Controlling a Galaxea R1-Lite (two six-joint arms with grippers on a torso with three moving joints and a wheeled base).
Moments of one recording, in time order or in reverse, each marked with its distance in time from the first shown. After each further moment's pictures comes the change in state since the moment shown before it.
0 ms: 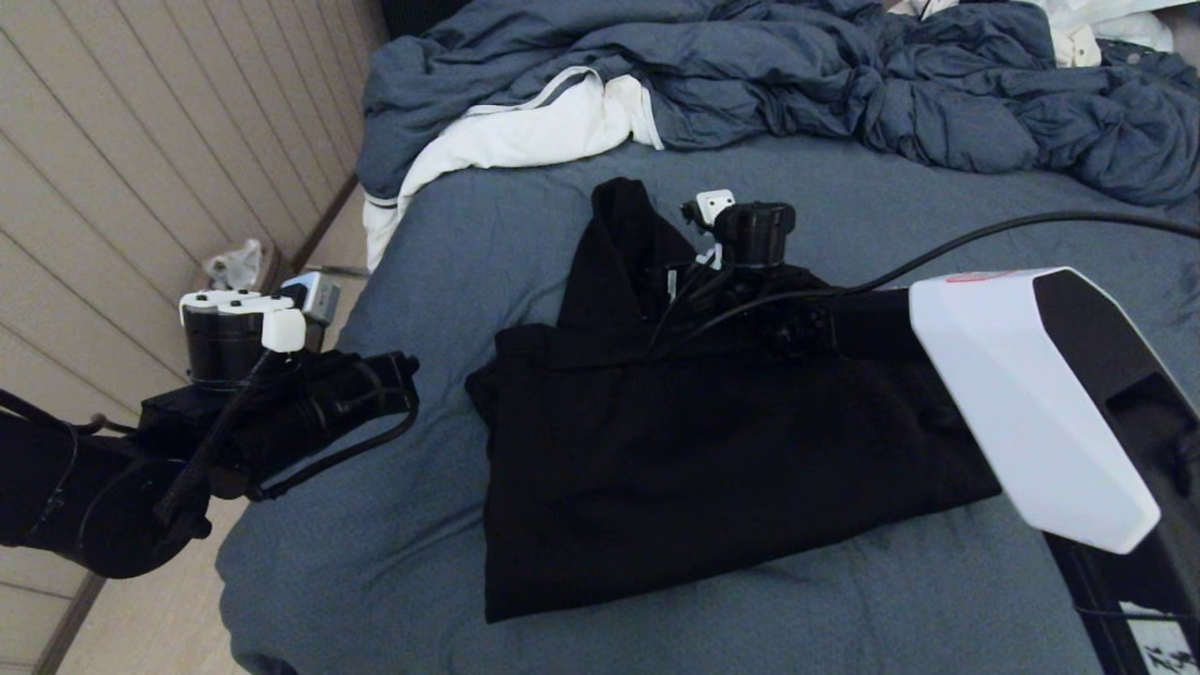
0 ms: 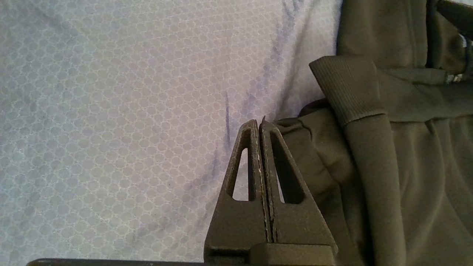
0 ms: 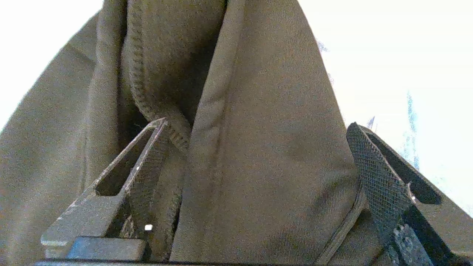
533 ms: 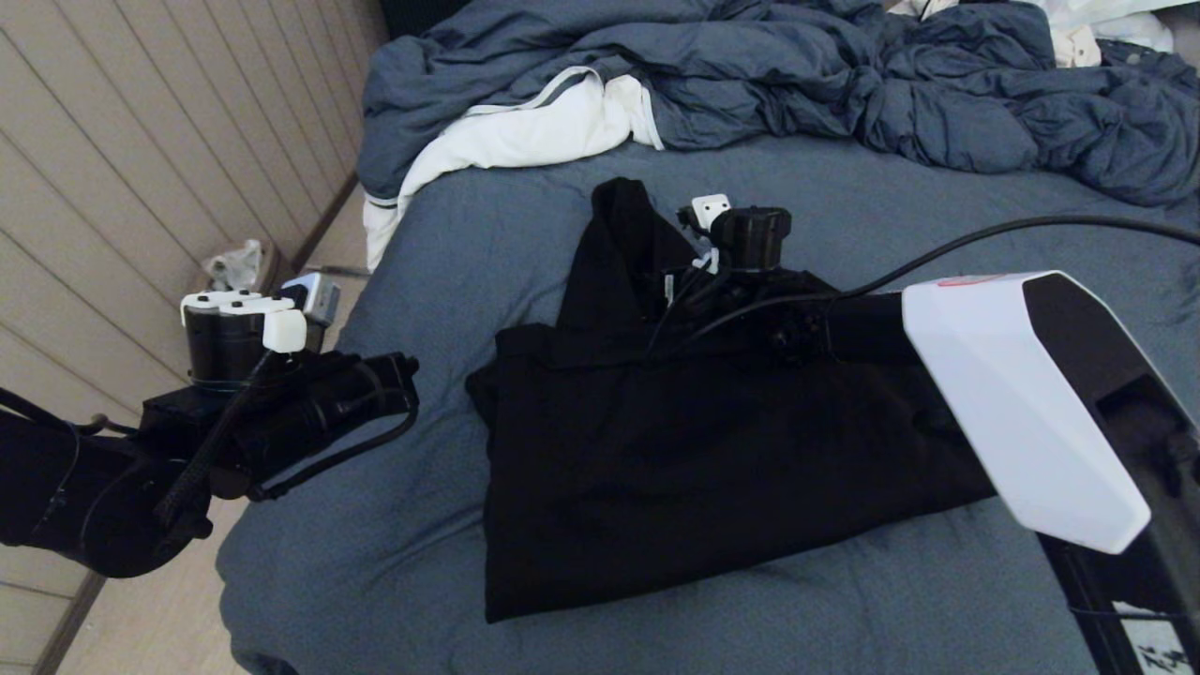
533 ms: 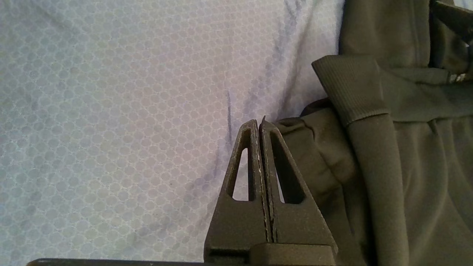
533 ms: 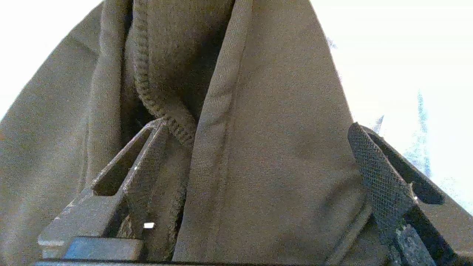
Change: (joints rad) left arm 0.000 0.004 0.000 0.000 0.000 0.000; right arm 0.000 0.013 0.000 -0.009 0.008 -0.013
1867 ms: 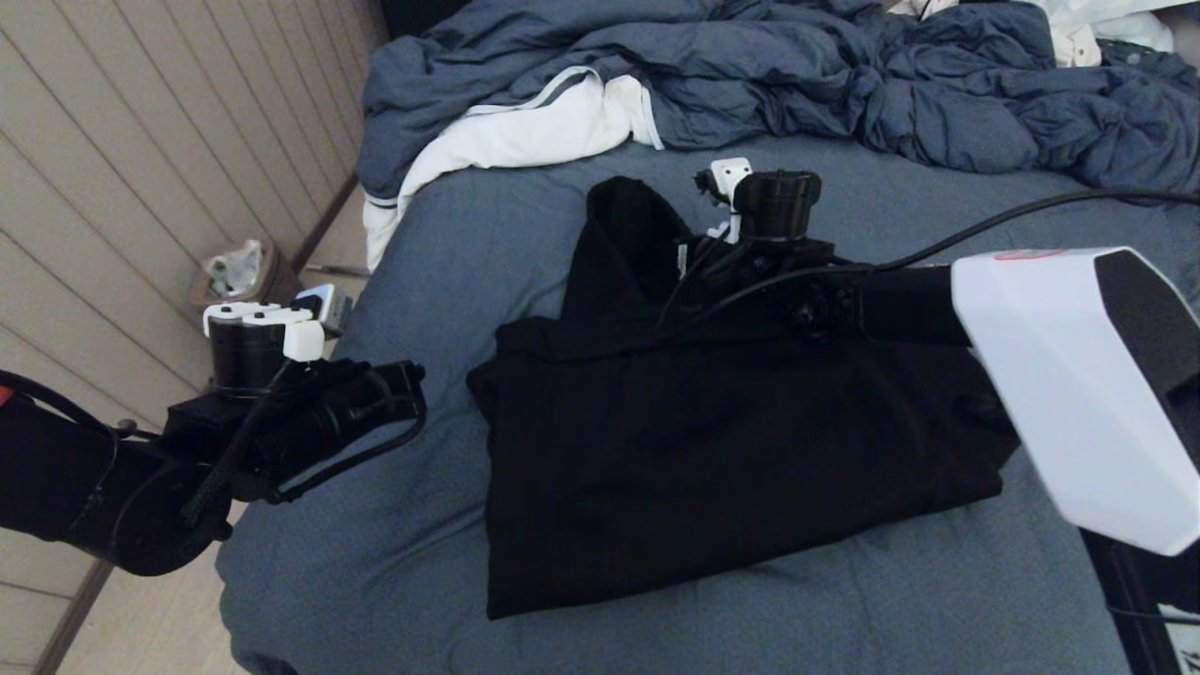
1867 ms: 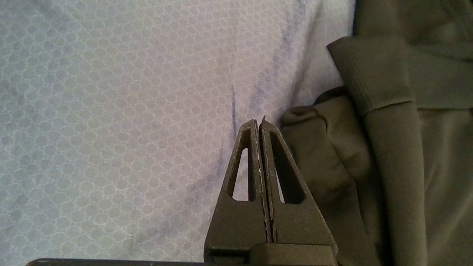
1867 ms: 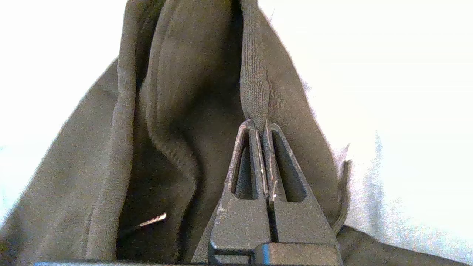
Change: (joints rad) left arm 0.000 0.048 0.000 -0.034 0.003 0.002; right arm -0.010 -0.081 0.002 0.010 0.015 0.000
